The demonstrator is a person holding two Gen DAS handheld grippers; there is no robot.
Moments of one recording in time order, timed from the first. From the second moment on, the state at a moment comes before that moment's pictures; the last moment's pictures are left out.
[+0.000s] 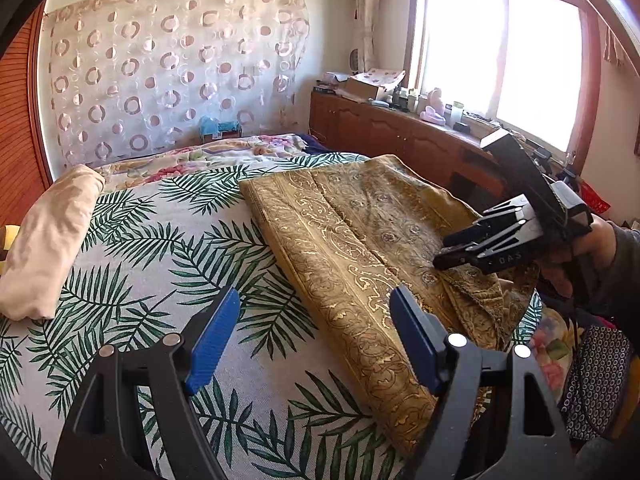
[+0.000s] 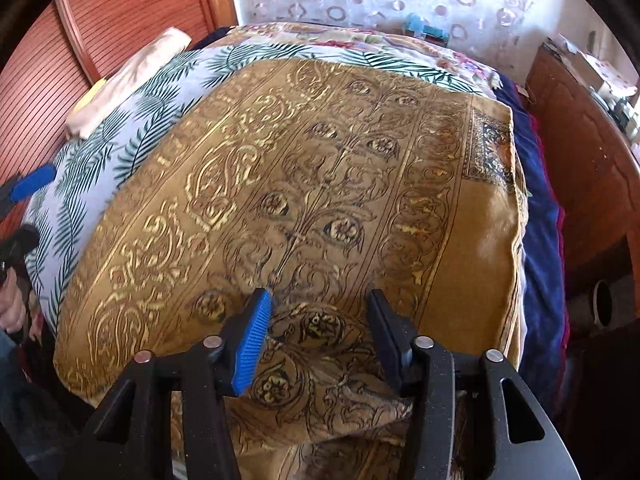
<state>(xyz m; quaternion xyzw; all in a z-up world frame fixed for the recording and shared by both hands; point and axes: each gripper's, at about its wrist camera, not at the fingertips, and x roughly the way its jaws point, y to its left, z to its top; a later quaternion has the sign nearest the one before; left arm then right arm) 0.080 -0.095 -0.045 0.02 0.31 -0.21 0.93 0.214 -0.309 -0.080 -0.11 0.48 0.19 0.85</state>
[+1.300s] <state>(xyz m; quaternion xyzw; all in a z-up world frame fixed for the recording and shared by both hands) 0.064 -0.109 -0.073 0.04 0.37 -0.23 0.90 0.039 -0.392 -0.040 0.01 0.33 0.11 0.94</state>
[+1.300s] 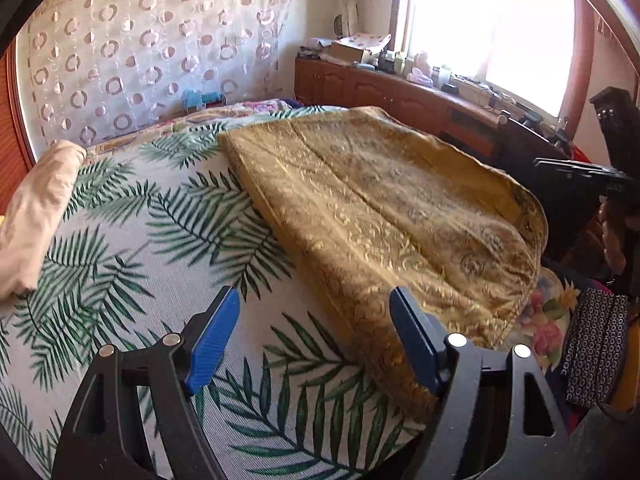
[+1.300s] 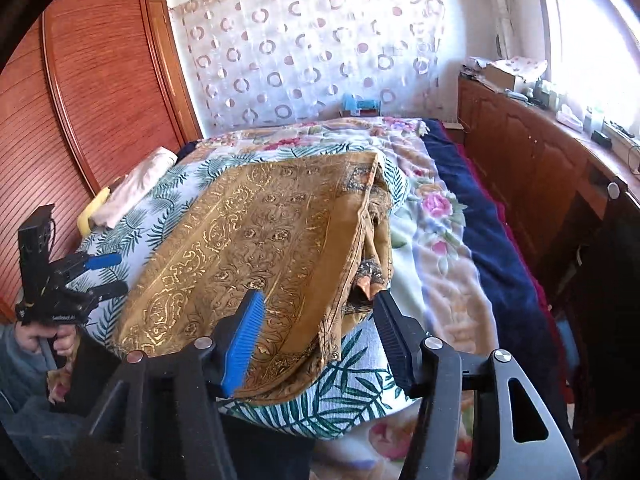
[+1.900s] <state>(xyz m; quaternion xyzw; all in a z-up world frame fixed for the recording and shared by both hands) 0.034 -0.124 -0.092 0.03 0.41 -0.29 0.86 0.042 -0.373 -0.058 -0.01 0.34 0.09 0.94</state>
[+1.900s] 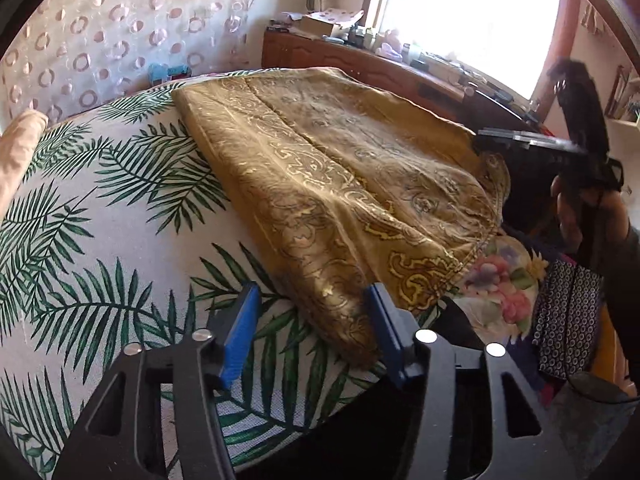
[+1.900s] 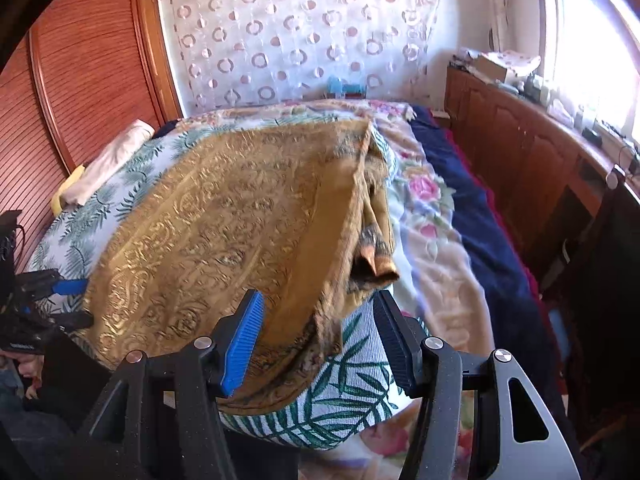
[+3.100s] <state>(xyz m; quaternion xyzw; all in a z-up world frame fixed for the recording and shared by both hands) 0.127 -0.138 0.022 -0.04 0.30 -0.31 0.90 0.083 -0.346 -0.078 -0.11 0.36 0.15 0.91</state>
